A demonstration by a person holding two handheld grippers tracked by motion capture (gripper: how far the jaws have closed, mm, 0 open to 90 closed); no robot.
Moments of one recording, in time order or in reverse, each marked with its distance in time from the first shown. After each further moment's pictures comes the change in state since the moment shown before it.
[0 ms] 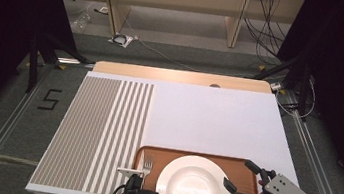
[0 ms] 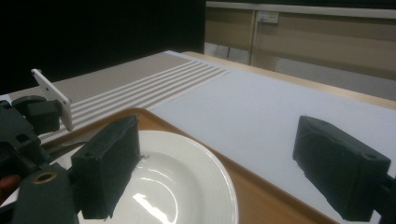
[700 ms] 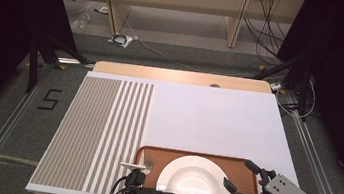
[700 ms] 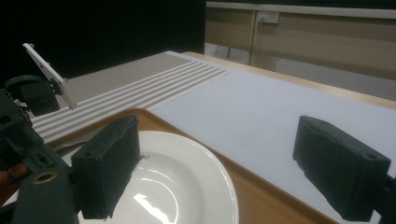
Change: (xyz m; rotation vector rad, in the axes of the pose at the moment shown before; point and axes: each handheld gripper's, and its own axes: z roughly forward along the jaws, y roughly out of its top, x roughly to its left) left arm -0.022 0.004 -0.008 -0.002 0.081 0.216; right arm 0.000 0.000 0.000 -0.003 0.002 -0.002
